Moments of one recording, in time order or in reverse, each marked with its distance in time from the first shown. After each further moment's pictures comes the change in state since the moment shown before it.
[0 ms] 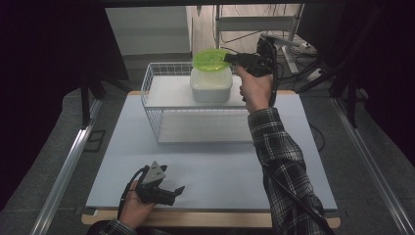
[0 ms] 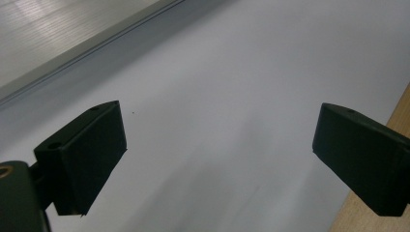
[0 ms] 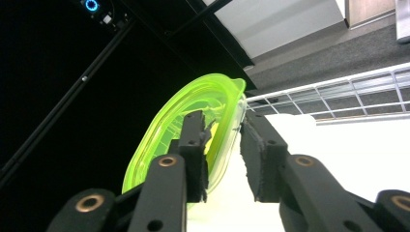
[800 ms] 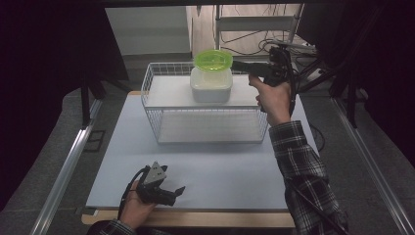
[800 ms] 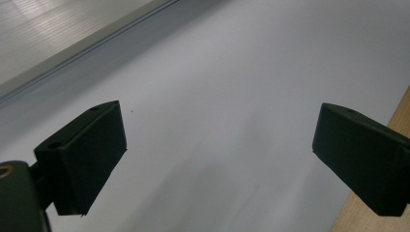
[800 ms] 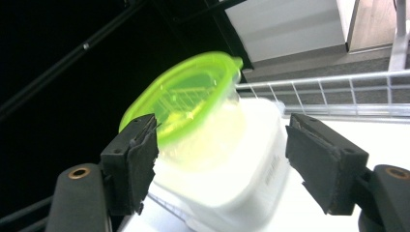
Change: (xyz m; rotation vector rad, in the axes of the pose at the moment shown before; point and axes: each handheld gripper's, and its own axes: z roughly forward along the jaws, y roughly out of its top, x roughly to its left) left arm -0.001 0.000 0.002 0.009 0.004 0.004; right arm -0.013 -0.009 -0.040 0.023 0.020 -0.206
